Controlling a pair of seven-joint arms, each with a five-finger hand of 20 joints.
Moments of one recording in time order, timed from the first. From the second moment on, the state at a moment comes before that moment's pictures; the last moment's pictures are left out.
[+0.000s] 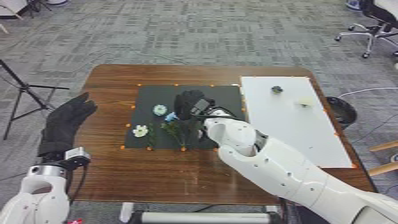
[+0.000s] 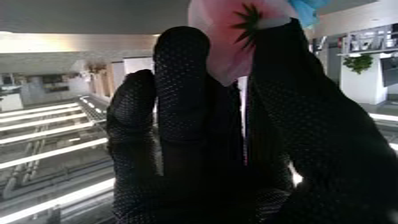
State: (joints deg) left arm 114.3 -65.4 -103.8 -104.0 56.7 -2.0 14.9; right arm -54.4 -66.7 27.6 -84.8 -129.7 3.0 14.2
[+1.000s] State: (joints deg) left arm 114.9 -65.3 -103.5 -104.5 56.6 -0.9 15.9; right arm -55.3 -56.7 42.0 -95.0 -123.0 -10.5 16.1
